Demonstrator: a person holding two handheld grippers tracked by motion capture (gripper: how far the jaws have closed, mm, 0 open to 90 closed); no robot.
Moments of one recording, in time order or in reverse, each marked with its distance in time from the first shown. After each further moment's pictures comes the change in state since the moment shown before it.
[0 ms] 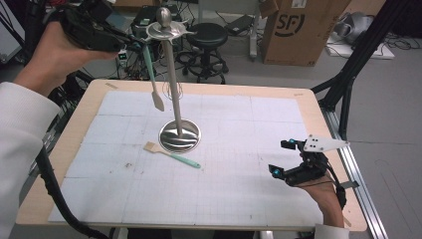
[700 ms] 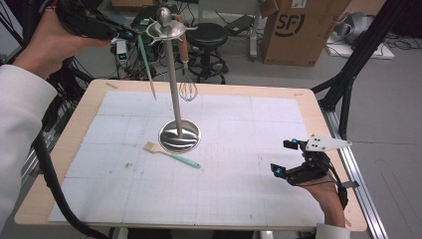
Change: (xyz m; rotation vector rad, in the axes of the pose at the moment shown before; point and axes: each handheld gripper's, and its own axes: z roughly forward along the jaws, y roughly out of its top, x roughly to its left) left arm 0.040 -0.006 0.002 -0.012 -0.009 -0.023; right arm -0.004 -0.003 -0.003 0.008 -0.022 0.014
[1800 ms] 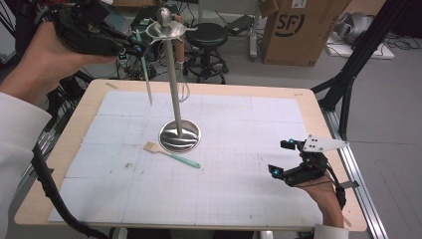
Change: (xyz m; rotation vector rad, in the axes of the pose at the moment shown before) left arm -0.071 0.015 -0.014 -0.008 -0.030 0.072; right arm 0.005 0.003 0.004 -0.007 0.023 -0.016
